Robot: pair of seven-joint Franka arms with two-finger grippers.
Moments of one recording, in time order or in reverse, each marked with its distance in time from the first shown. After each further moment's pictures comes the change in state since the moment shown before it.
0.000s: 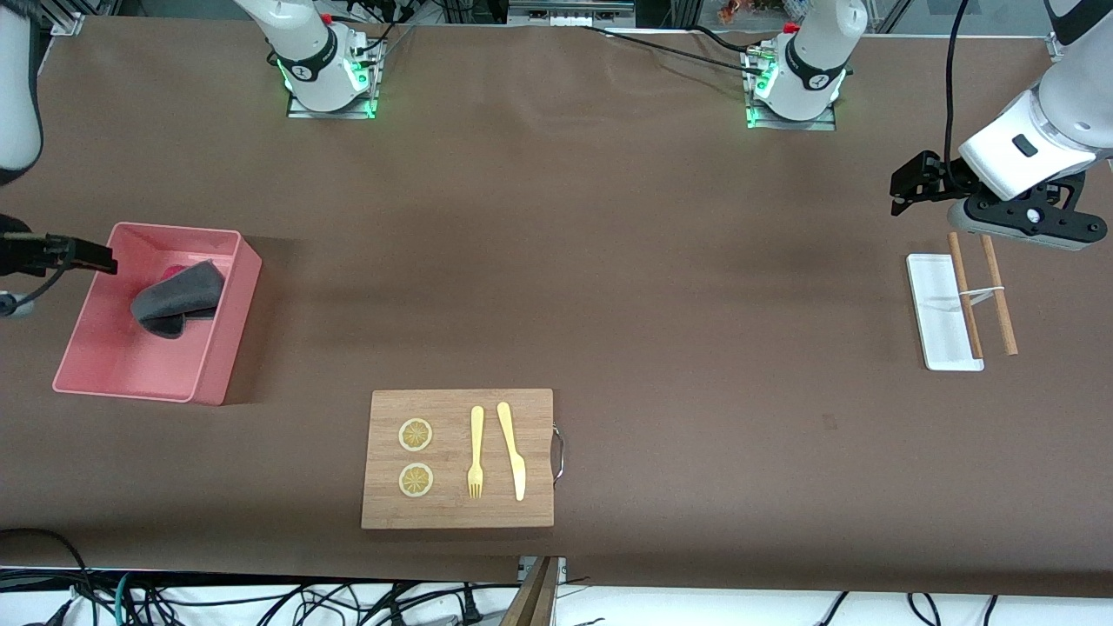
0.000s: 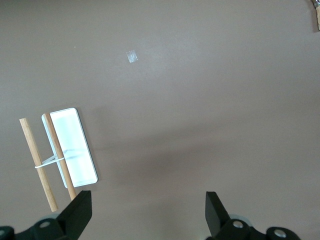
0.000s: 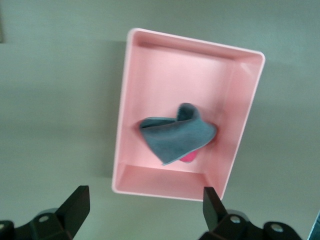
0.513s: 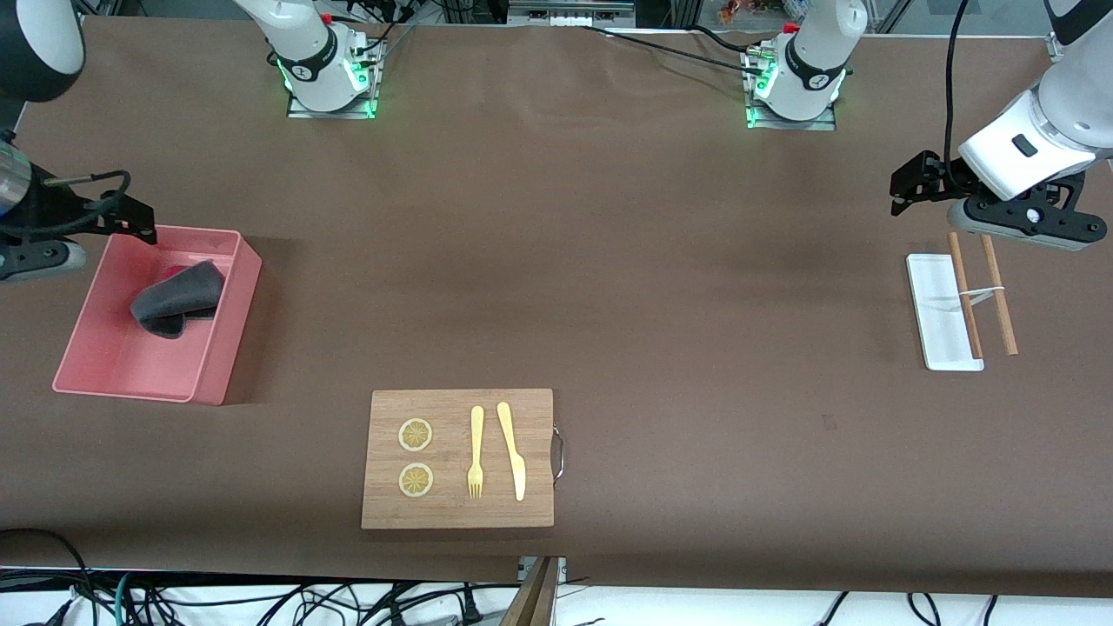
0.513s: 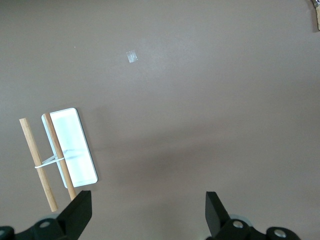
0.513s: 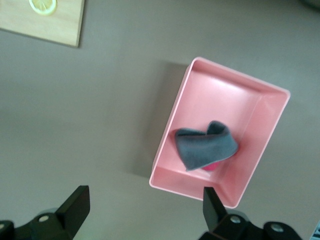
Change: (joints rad) left arm 0.000 0.000 0.000 0.000 0.000 0.000 0.000; right arm 0.005 -0.093 0.142 0.051 0.000 -0.051 0.000
